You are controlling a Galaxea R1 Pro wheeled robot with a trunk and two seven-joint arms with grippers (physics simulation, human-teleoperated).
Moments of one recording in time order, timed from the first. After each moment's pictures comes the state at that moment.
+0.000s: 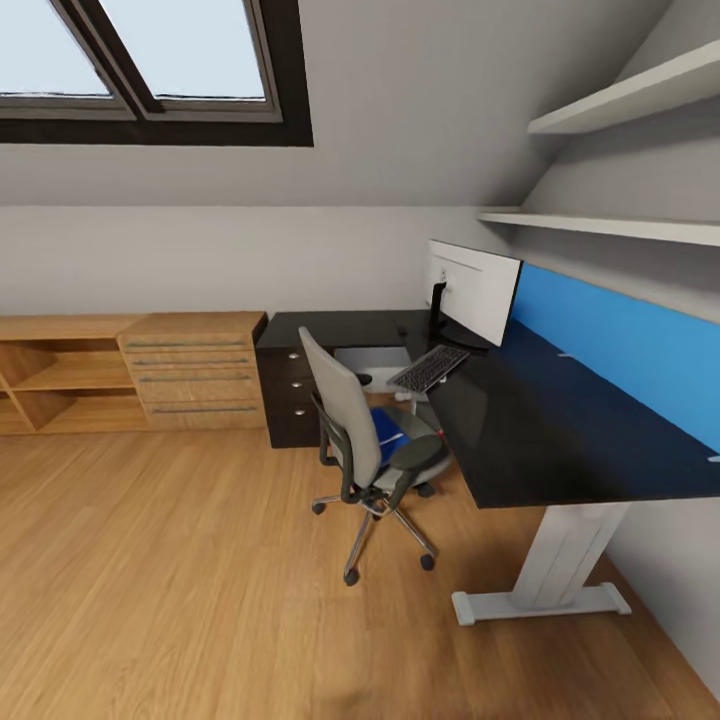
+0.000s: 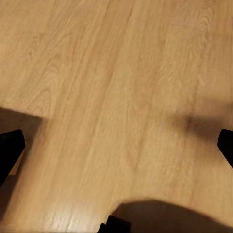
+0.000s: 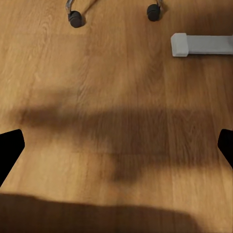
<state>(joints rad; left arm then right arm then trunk) 0.00 -0.03 0.06 -0.31 0.16 -0.57 0.14 -0.04 0.04 -0.01 -0.18 0.11 -0.72 0.00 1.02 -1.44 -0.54</state>
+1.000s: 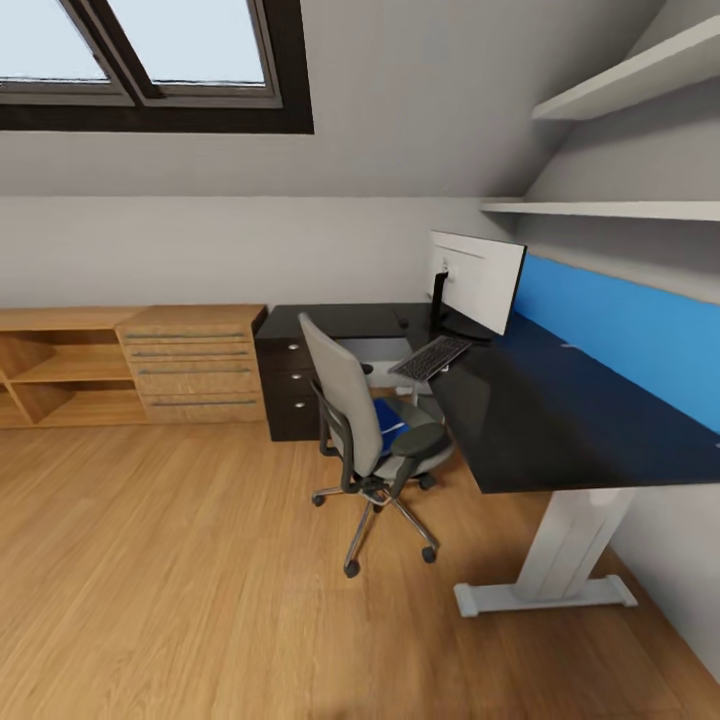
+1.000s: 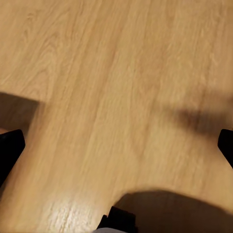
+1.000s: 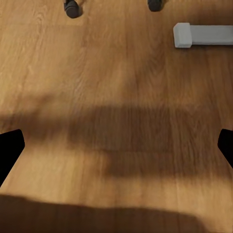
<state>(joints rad) 0.00 -0.03 0.06 -0.31 0.16 -0.52 0.15 -0.04 0.04 -0.01 -0.18 0.11 -0.73 -0.01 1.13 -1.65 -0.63</state>
